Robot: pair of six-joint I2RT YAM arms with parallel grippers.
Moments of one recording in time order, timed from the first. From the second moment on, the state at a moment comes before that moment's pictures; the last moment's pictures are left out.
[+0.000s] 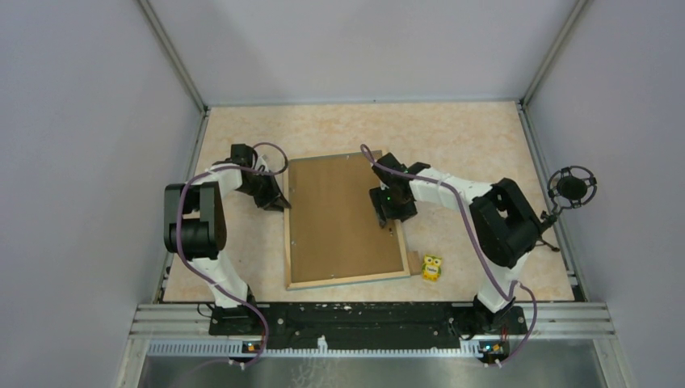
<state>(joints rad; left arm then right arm) 0.05 1.80 1.09 -0.55 0.48 -0.36 0.65 1.84 1.25 -0.68 0.04 0.33</state>
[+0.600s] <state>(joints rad) 0.05 1.80 1.08 -0.55 0.48 -0.36 0.68 1.75 1.13 -0.66 0.09 0.43</state>
